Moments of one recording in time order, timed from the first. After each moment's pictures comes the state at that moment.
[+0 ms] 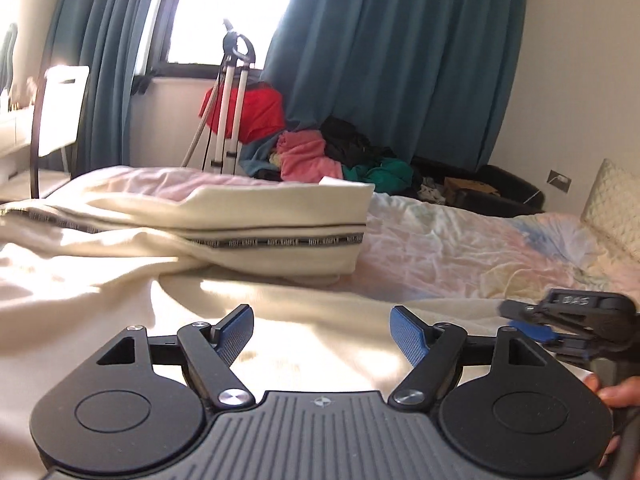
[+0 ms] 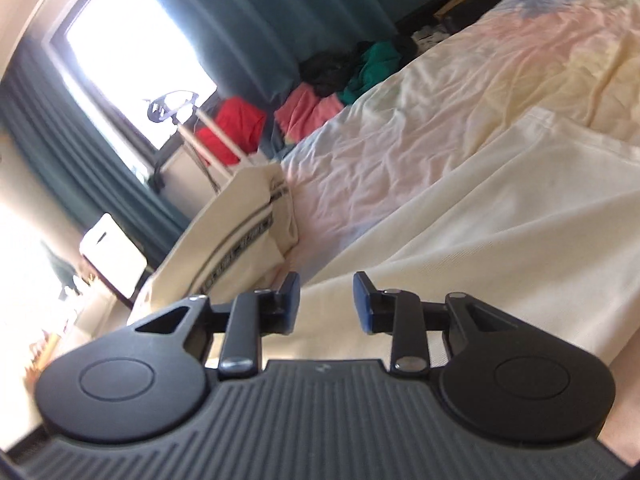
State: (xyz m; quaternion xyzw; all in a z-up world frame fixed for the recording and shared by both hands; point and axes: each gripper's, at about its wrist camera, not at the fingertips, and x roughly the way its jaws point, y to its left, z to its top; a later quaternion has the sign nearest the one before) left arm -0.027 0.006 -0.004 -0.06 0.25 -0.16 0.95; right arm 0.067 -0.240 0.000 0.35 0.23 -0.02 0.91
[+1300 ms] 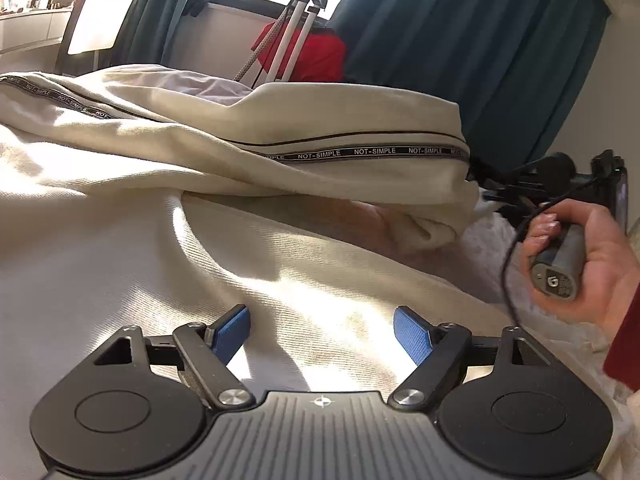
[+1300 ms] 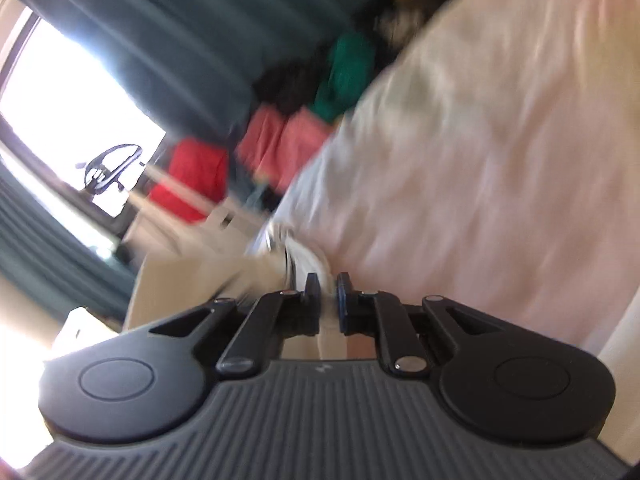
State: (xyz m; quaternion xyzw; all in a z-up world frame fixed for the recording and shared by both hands) left arm 0.065 0.030 -0.096 -0.16 0.31 -0.12 0.93; right arm 0.298 -0.257 0.004 0.42 0.19 -0.13 0.88
